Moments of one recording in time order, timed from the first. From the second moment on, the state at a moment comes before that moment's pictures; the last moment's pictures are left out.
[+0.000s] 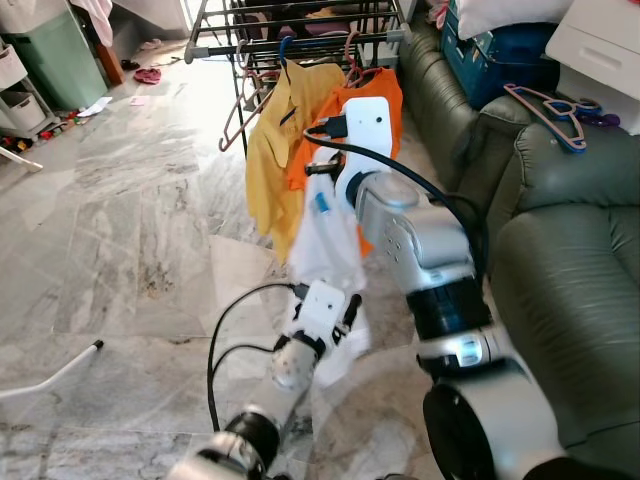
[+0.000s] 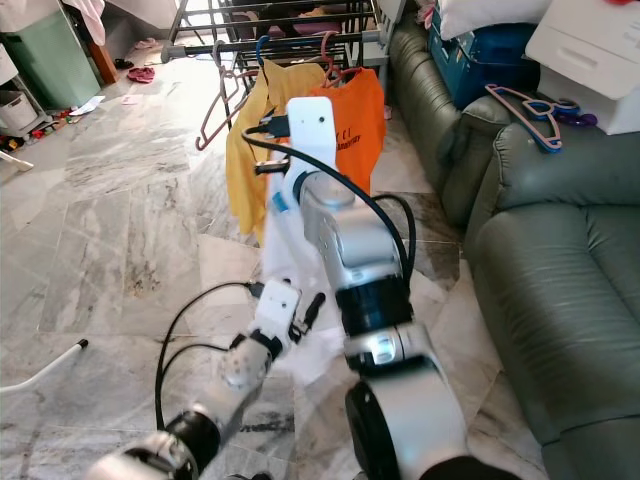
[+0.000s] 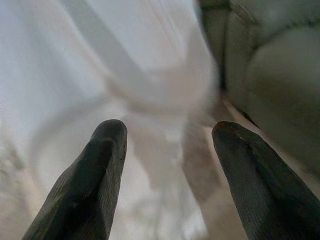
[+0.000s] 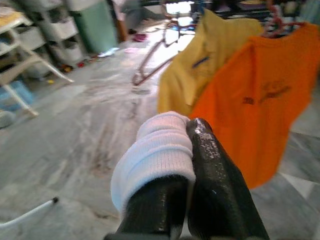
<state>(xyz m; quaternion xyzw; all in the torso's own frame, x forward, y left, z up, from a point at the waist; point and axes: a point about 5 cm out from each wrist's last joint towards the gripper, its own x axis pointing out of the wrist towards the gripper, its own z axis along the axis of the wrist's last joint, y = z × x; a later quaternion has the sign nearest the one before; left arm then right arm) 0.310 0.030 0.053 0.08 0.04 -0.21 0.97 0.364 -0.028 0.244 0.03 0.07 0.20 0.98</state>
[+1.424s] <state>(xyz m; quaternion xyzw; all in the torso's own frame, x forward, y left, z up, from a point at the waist) 0.319 0.066 0.053 0.03 0.05 -0.24 0.97 0.348 -0.087 0.213 0.01 0.07 0.14 0.99</state>
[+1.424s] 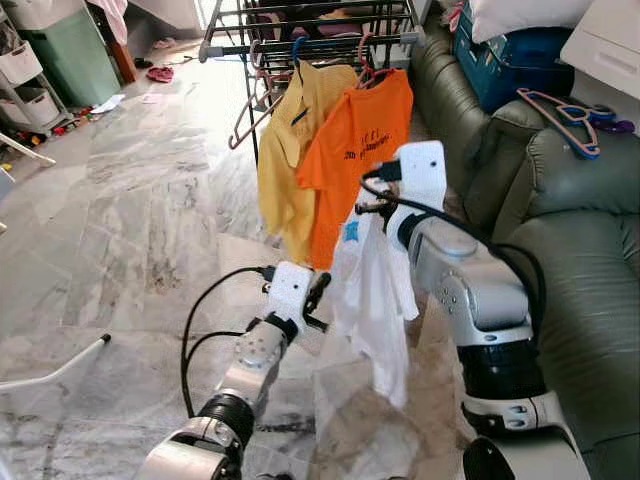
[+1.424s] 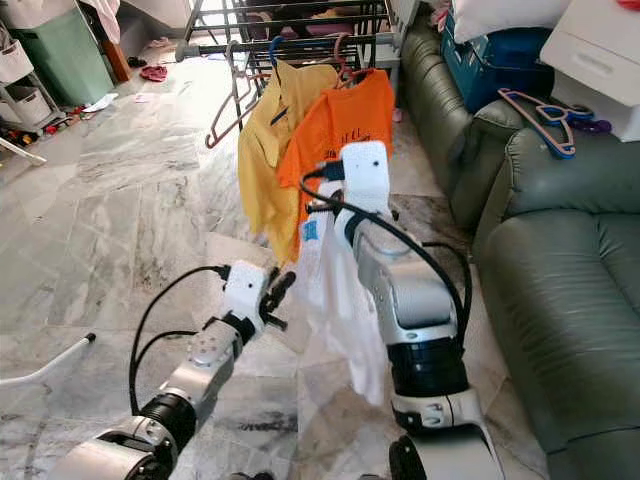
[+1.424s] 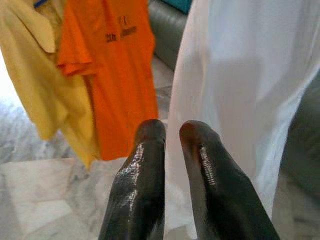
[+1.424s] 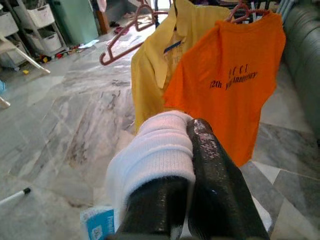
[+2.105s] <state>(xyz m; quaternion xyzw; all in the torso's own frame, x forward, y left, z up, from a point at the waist) 0.288 0.029 0.038 -0.05 0.07 -0.30 0.95 0.353 -0.086 0.216 0.00 0.07 0.13 0.99</state>
